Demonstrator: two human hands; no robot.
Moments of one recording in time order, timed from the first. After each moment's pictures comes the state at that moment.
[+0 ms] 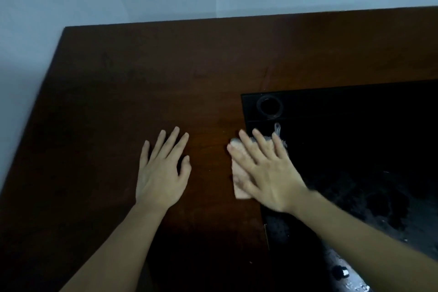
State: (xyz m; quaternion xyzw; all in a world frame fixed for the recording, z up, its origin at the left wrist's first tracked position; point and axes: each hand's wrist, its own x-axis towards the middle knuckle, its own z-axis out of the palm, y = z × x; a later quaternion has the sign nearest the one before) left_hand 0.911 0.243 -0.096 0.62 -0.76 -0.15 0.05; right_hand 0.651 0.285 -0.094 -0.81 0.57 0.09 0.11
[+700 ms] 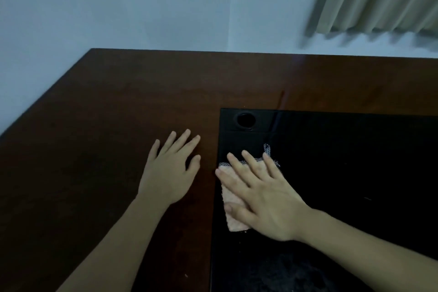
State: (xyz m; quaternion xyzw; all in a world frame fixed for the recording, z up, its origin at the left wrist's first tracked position) left_hand 0.817 0.255 -0.110 0.64 -0.76 -0.11 0.08; right_hand 0.581 0.311 -0.096 -0.87 0.48 0.08 0.11
